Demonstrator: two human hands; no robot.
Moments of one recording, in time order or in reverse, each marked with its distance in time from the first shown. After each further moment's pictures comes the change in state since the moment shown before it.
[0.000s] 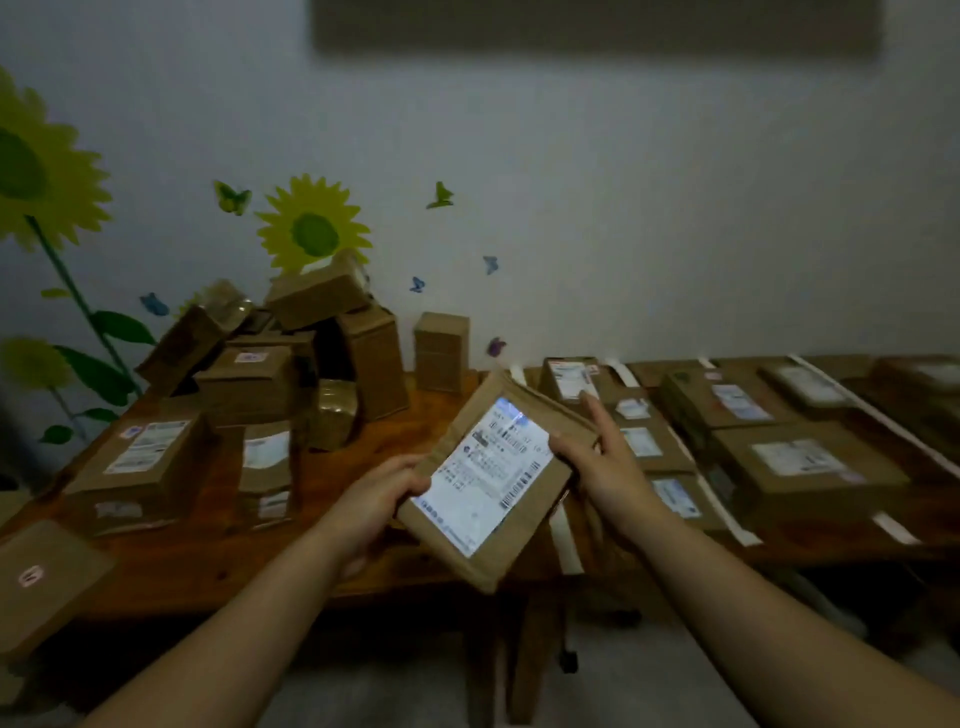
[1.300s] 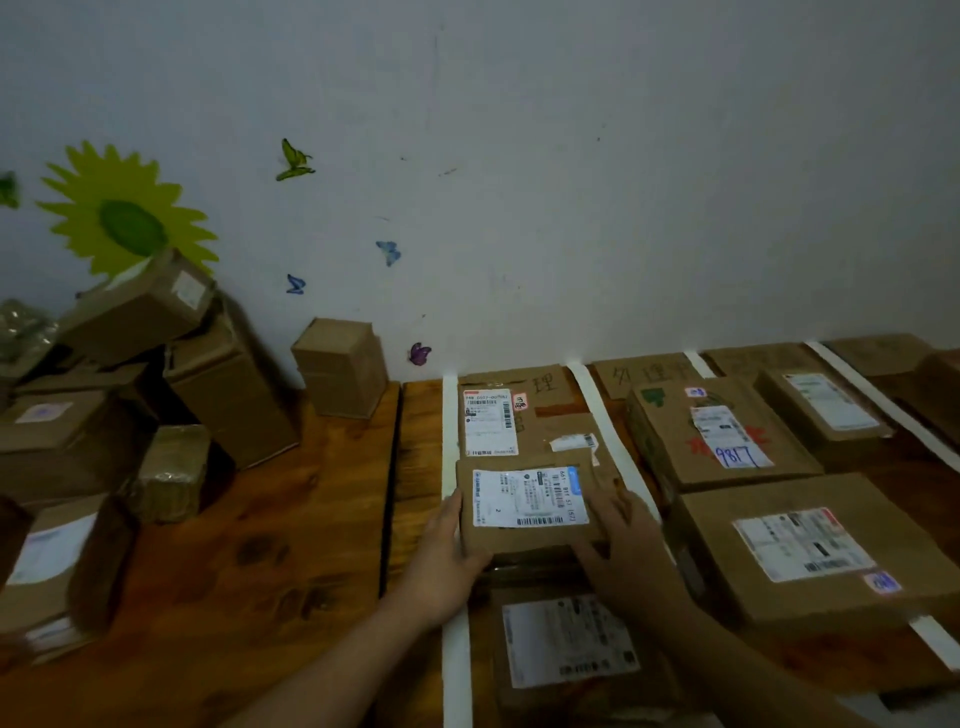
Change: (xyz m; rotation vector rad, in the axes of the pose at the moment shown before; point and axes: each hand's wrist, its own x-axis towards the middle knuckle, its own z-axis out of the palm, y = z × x) left_hand 0.229 -0.026 0.228 0.622 -0.027 0.194; right_hand 0.212 0.122 -0.209 -0.968 -0.046 0.041
